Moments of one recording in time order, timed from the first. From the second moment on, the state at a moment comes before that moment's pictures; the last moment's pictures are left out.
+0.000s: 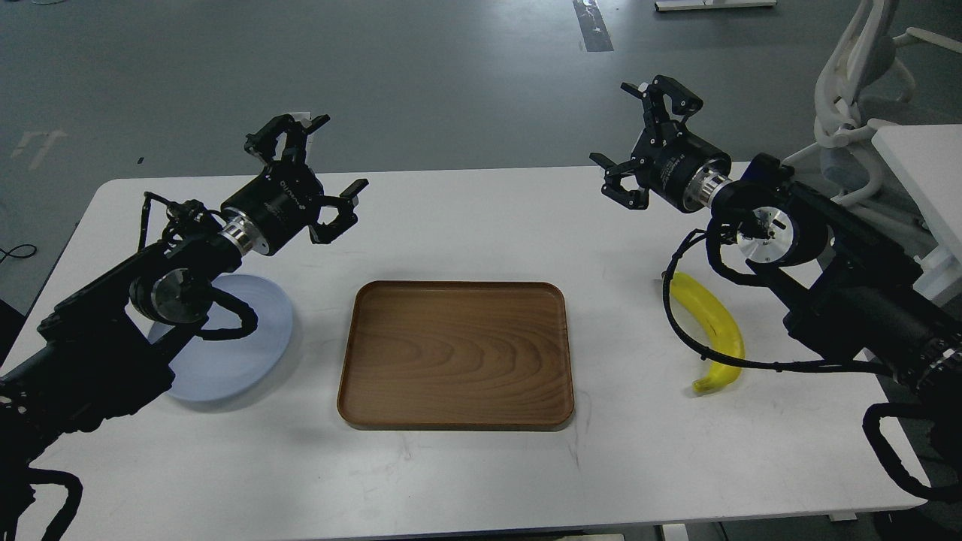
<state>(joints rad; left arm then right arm) -0.78 0.30 -0.63 -0.73 0.00 -0.46 -0.18 0.87 -0.27 0.68 0.77 -0.05 0.22 0.01</state>
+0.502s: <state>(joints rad) -0.75 0.29 -0.69 -0.72 0.00 -0.41 -0.19 0.86 -0.20 0.67 0.76 -0.05 0.15 0.00</state>
